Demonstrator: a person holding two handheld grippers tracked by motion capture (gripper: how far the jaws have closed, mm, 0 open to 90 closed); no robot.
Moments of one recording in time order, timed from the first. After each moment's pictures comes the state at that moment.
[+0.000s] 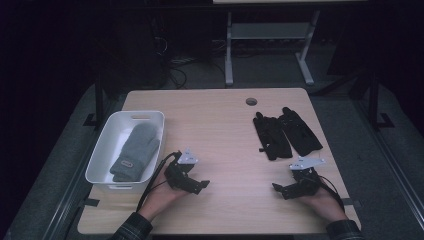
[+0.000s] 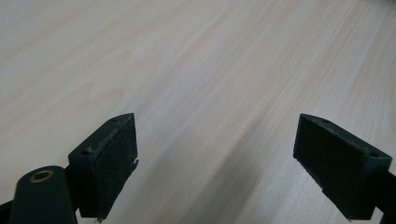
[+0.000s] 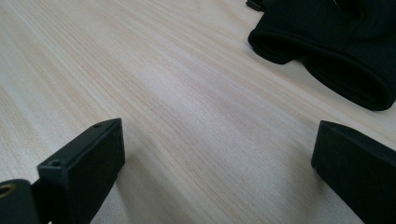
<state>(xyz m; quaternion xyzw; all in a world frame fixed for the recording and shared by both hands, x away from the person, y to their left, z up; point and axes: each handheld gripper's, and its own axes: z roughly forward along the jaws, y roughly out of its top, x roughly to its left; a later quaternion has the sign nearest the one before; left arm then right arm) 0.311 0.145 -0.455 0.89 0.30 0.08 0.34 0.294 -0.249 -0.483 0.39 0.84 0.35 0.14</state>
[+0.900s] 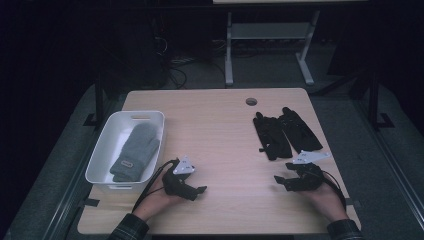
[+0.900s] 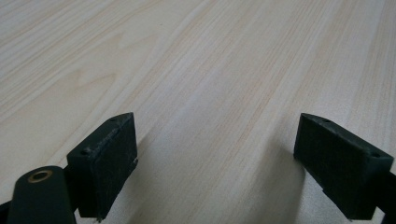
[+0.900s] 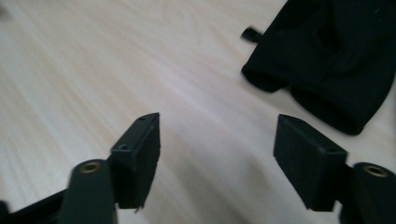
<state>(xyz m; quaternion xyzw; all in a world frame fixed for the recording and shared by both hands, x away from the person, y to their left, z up) 0.308 0.160 -0.477 0.89 0.25 0.11 0.37 0.299 -0.251 -0.460 0.39 0.83 0.37 0.13</state>
